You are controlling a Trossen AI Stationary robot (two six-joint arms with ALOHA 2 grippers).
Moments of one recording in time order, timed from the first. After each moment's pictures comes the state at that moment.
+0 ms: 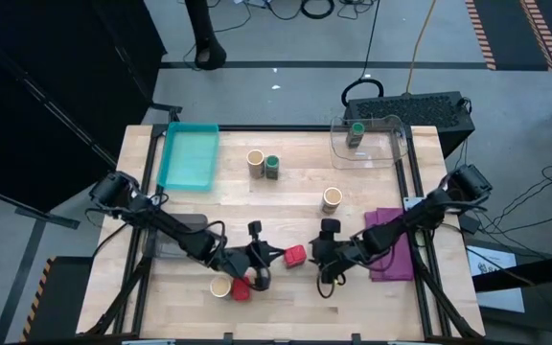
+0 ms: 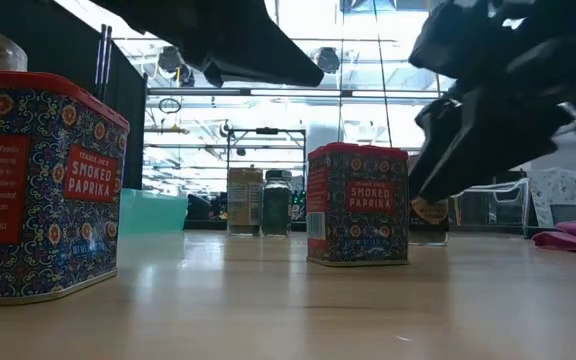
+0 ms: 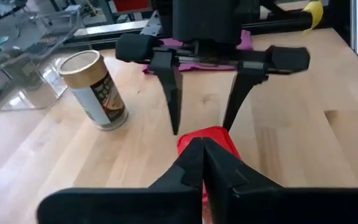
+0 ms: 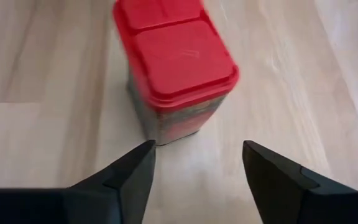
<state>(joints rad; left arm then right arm) -0.47 1.77 0.97 0.34 -0.60 -0.13 0.48 1.62 0.79 -0.07 0.41 0.37</state>
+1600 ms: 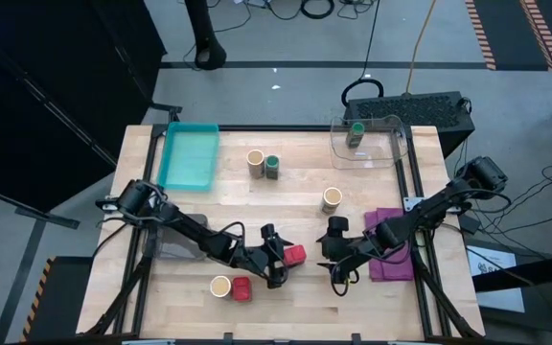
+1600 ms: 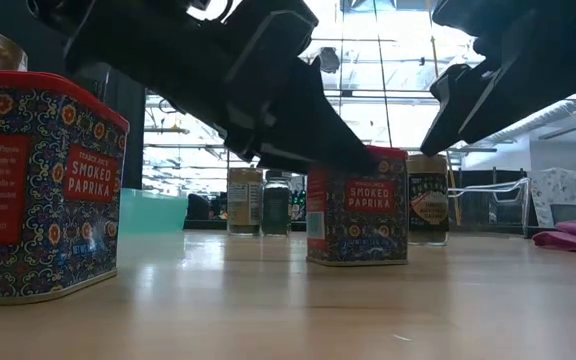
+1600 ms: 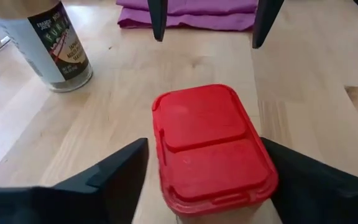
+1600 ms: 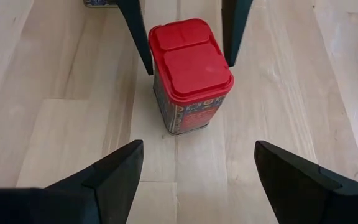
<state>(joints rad) -0.39 1.98 1.02 0.43 -0.45 -0.23 0.51 1.45 0.79 -0.21 0.35 0.38</state>
